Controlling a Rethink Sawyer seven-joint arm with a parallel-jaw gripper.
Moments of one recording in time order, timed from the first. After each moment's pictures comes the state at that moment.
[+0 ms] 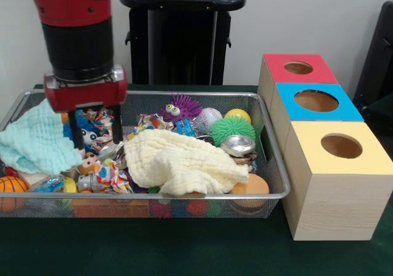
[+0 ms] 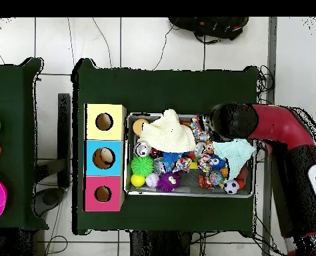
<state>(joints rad) -0.79 -0.59 0.57 1.40 -0.54 0.89 1.37</state>
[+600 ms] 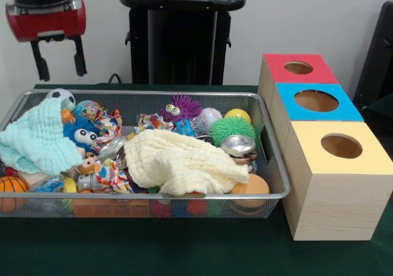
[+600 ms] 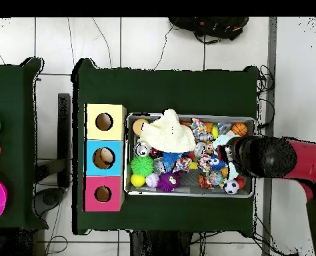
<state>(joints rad) -0.98 -0.82 0.63 1.69 -0.51 0.89 1.28</state>
